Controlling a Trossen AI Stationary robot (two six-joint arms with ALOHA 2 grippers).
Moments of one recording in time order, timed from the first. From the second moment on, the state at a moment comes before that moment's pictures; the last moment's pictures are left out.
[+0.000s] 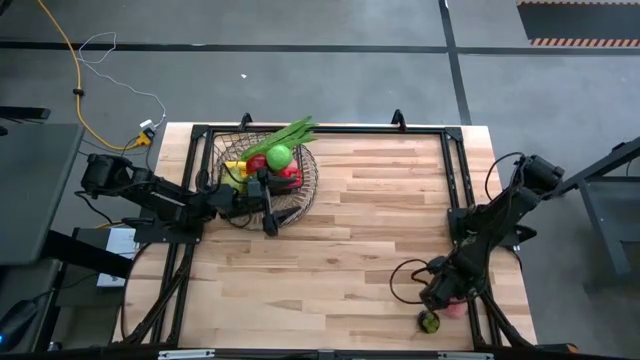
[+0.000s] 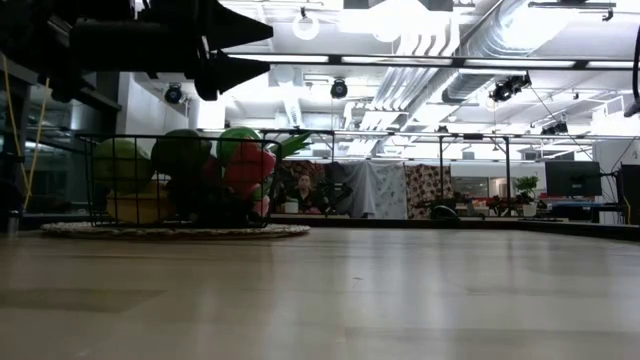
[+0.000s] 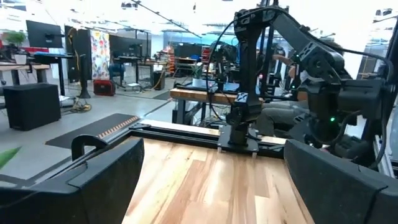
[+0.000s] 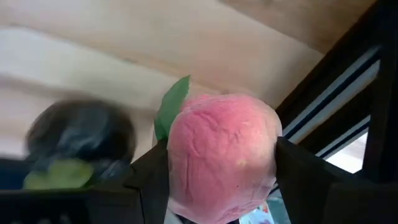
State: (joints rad) left arm 0.05 1.30 0.32 1.10 -0.27 -0.03; right arm 0.86 1.41 0.76 -0.77 -0.45 2.05
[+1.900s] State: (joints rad) left arm -0.05 0.98 0.32 0.74 -0.34 -0.05; right arm -0.17 1.38 0.44 0.88 -0.13 0.13
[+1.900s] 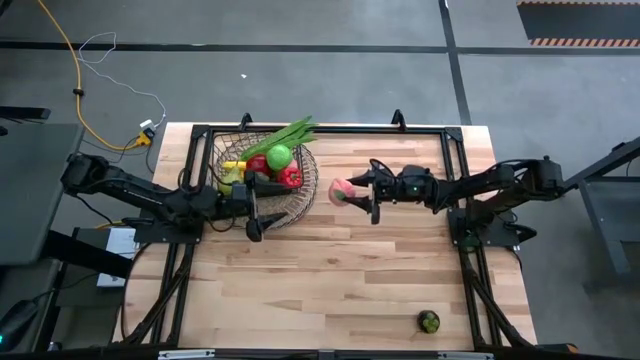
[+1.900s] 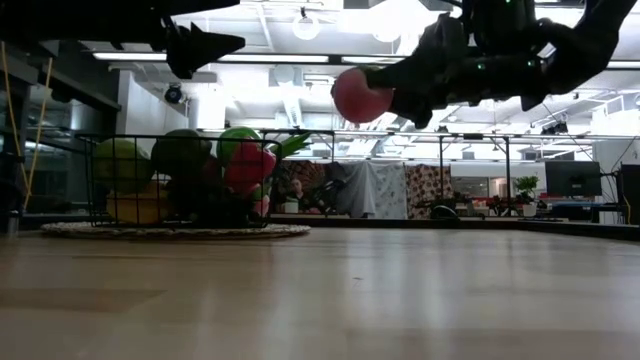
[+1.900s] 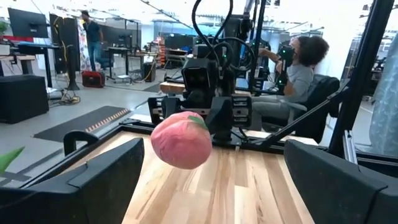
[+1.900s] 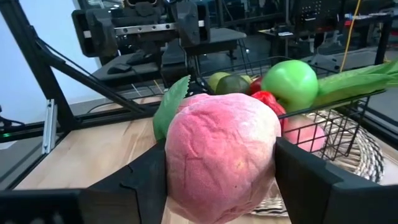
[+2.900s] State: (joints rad) left arm -0.11 0.81 0.32 0.64 -0.46 -0.07; right arm -0.15 1.39 0.45 0.86 -0.07 0.14
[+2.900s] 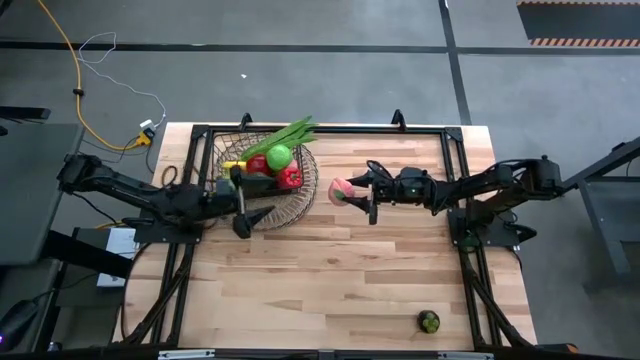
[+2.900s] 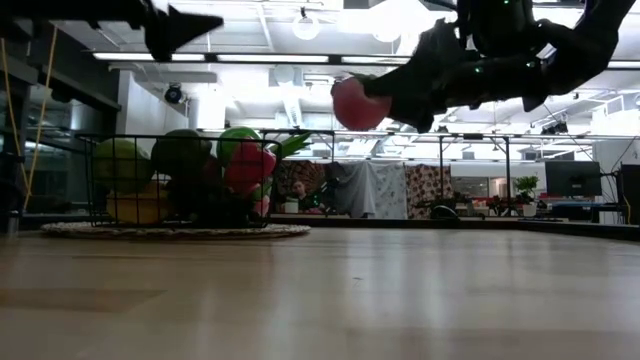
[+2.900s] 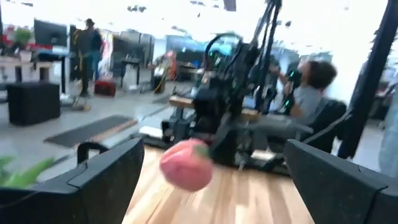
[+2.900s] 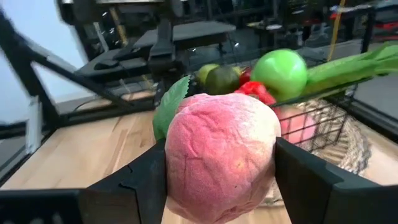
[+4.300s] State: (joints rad) left arm -0.24 0.64 0.32 0.54 -0.59 -0.02; right arm -0.27 2.26 1.71 0.54 -0.18 0.16
